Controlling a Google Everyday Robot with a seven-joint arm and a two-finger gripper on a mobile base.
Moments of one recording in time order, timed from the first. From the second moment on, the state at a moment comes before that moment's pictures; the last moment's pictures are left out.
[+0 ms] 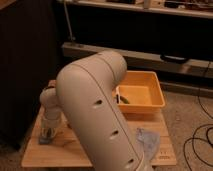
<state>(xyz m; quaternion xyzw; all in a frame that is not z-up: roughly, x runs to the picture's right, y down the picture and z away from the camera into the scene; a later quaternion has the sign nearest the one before) -0.309 0.234 0.783 -0.46 0.21 0.63 0.59</state>
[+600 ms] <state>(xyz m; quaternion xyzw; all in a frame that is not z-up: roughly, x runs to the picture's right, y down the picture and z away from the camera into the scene) -0.256 0.228 0.763 -0.44 0.19 0.67 0.56</state>
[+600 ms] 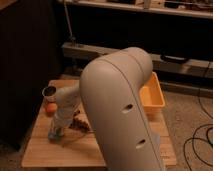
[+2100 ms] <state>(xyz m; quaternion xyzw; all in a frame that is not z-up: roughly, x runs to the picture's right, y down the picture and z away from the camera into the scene) -0.304 0.232 0.767 -0.50 0.17 0.62 0.58</state>
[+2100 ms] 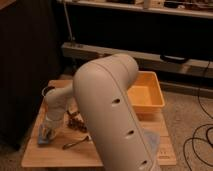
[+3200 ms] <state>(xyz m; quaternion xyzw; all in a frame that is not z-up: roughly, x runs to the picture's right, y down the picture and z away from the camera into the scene) -0.217 0.241 0.751 -0.48 0.16 0.69 0.52</state>
